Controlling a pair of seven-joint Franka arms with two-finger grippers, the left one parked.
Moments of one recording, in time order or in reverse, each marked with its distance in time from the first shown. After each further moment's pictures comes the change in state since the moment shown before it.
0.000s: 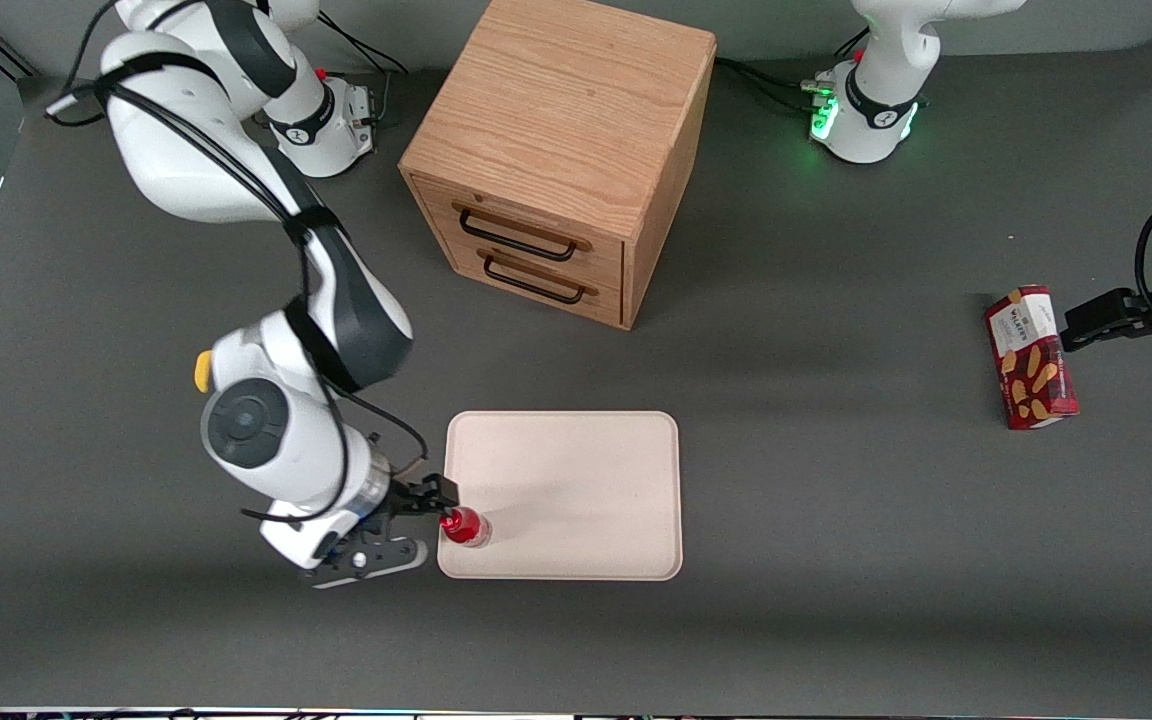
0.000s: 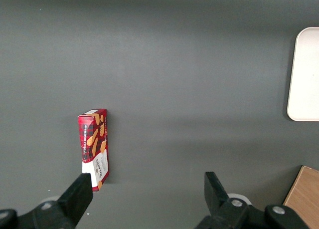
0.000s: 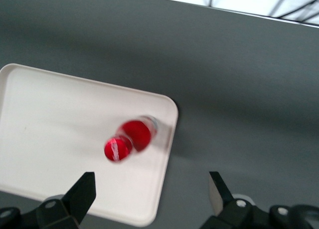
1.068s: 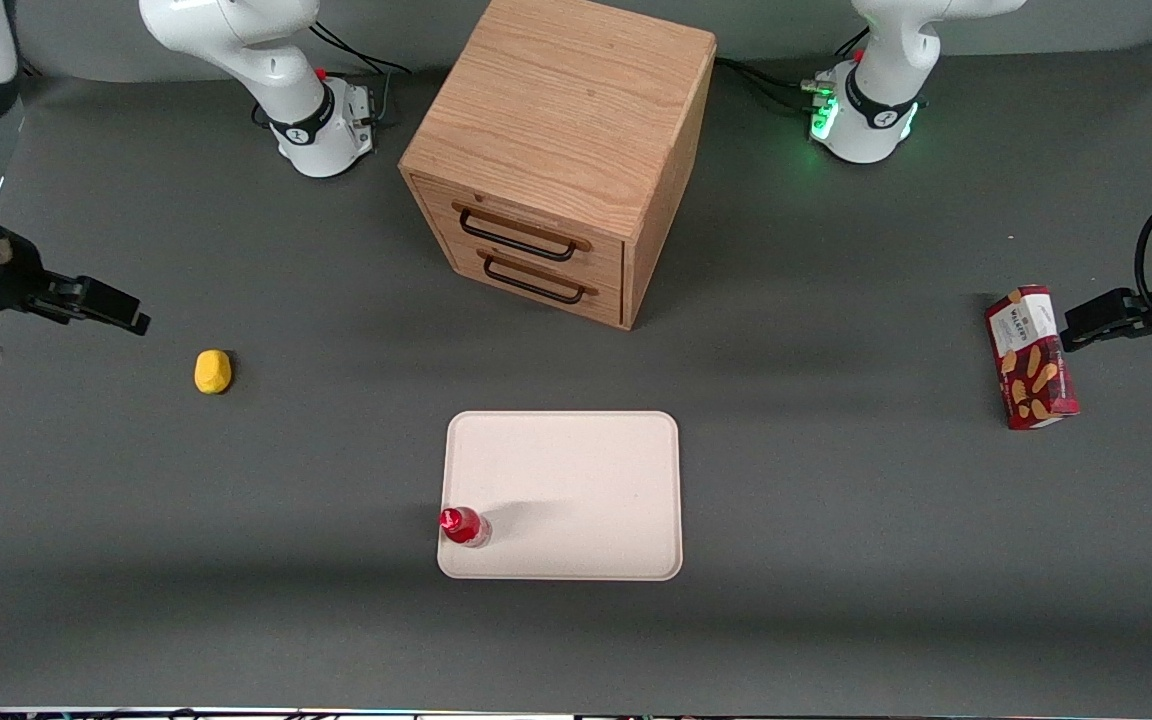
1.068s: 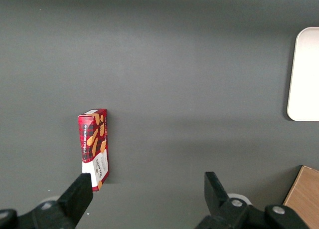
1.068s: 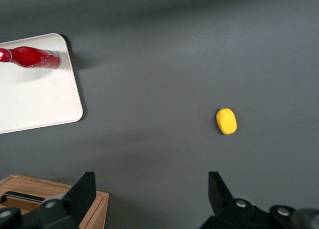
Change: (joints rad) arm -0.038 -0.762 -0.408 -0.614 0.184 -0.284 -0.028
